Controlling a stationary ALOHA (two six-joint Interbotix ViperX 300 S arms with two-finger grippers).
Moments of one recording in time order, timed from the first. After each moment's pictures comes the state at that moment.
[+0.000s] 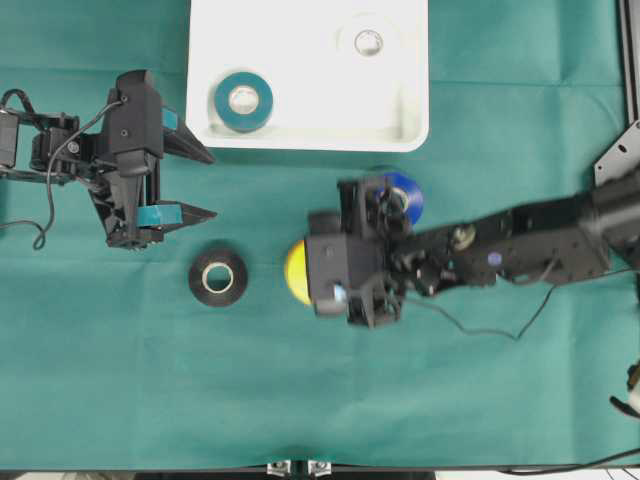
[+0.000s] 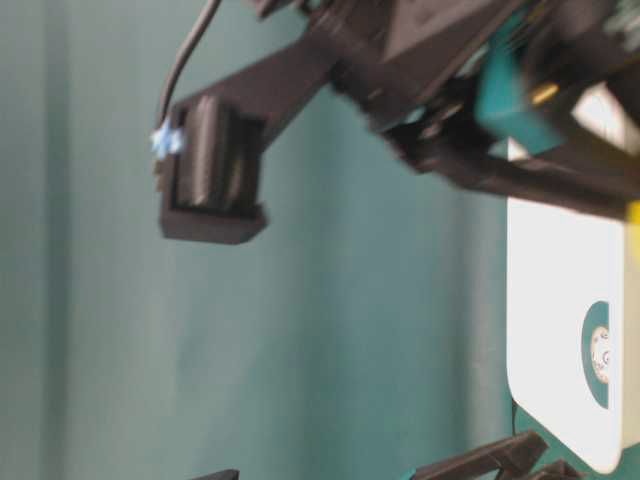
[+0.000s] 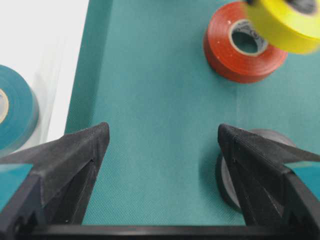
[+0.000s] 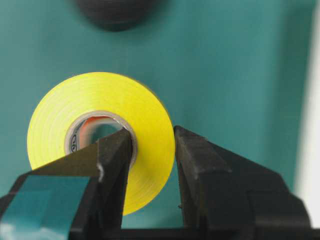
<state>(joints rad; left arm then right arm) -0.01 -0.27 0.95 -0.02 -0.03 -0.11 0.25 0.09 0.49 -0.74 0.42 0.88</state>
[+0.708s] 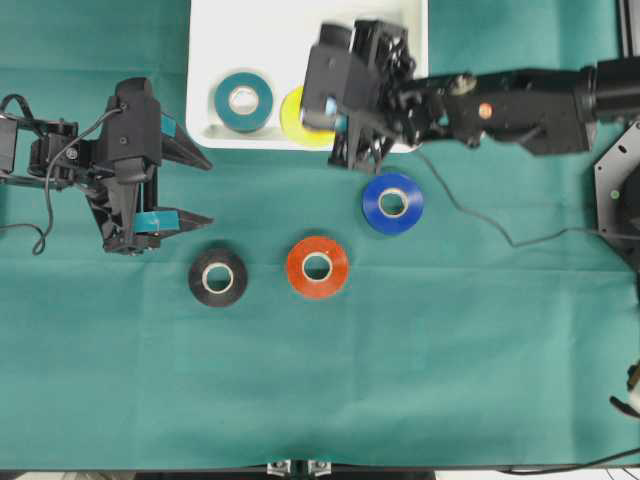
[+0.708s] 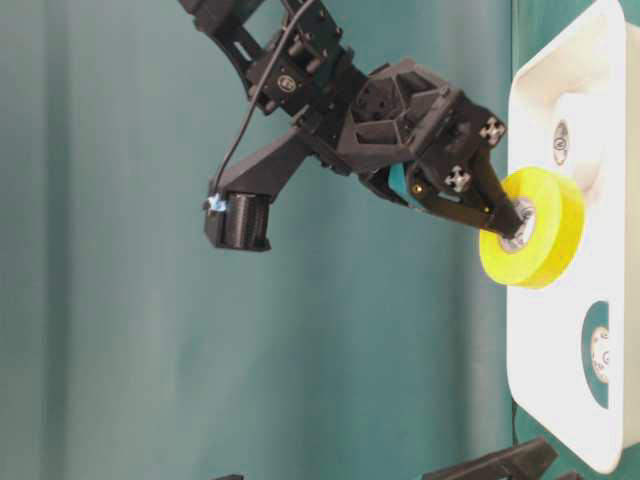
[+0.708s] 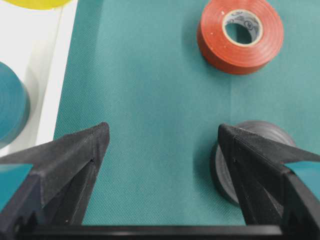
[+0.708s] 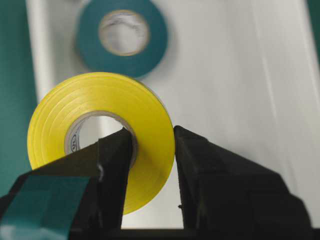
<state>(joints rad) -0.03 -0.27 0.96 -0.02 -0.03 -0.11 -0.14 0.06 0.52 -0.86 0.31 0.88</state>
